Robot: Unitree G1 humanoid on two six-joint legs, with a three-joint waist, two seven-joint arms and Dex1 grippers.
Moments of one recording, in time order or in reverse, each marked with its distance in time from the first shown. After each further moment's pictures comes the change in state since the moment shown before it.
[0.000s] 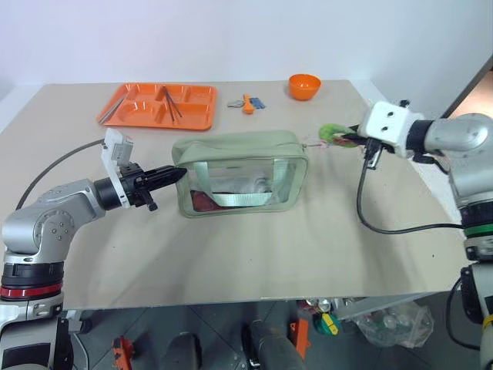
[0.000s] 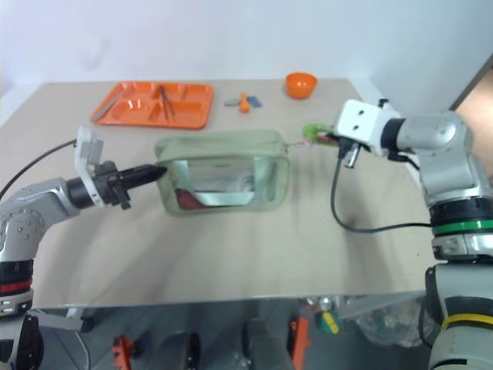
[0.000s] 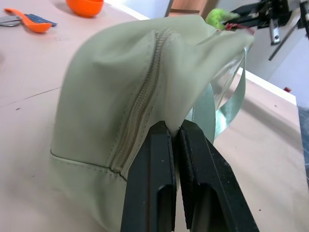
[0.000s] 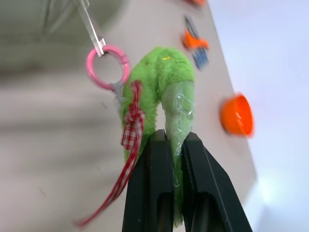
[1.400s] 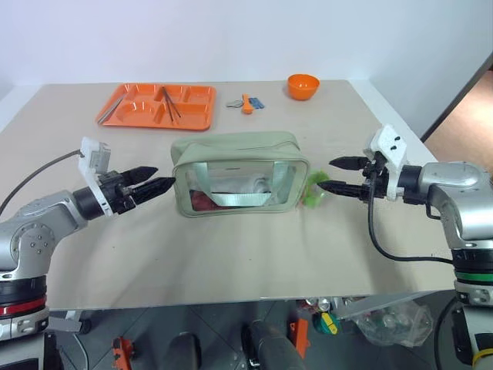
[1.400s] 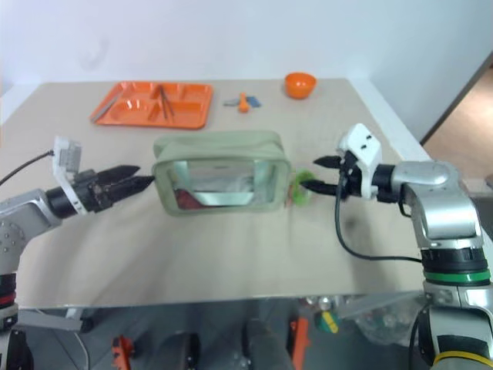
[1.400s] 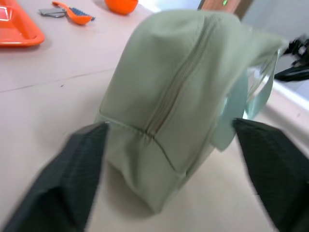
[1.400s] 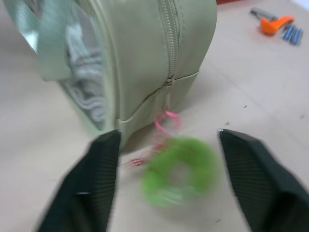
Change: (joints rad) left arm 0.147 0.073 0.122 -0.056 -0.027 0.027 0.045; right arm 0.366 0.070 -0.280 -0.541 0.487 0.799 0.105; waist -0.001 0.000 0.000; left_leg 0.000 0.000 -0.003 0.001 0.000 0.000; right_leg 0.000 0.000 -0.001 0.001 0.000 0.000
